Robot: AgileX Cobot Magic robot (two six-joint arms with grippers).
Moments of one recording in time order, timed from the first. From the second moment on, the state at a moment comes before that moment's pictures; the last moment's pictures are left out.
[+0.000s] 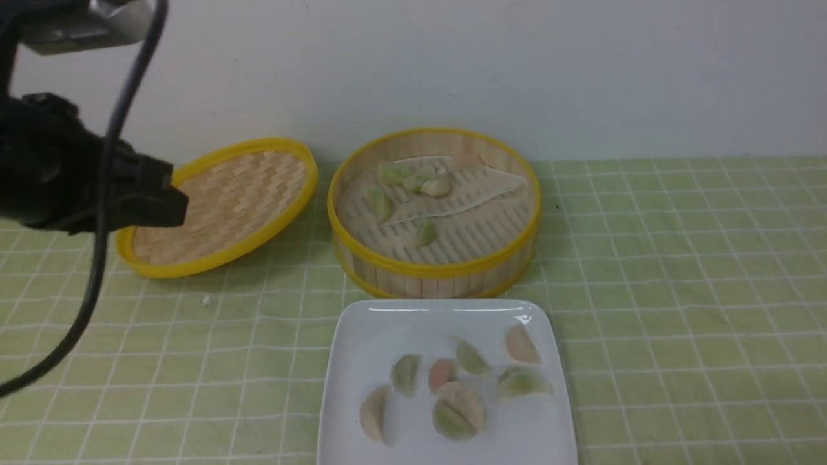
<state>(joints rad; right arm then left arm) 0.10 -0.01 0.02 -0.05 0.38 0.11 -0.07 1.25 -1.22 -0.47 1.04 0.31</state>
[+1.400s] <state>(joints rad) 0.10 -0.01 0.02 -0.05 0.38 0.11 -0.43 2.39 -2.00 -0.23 0.70 0.31</state>
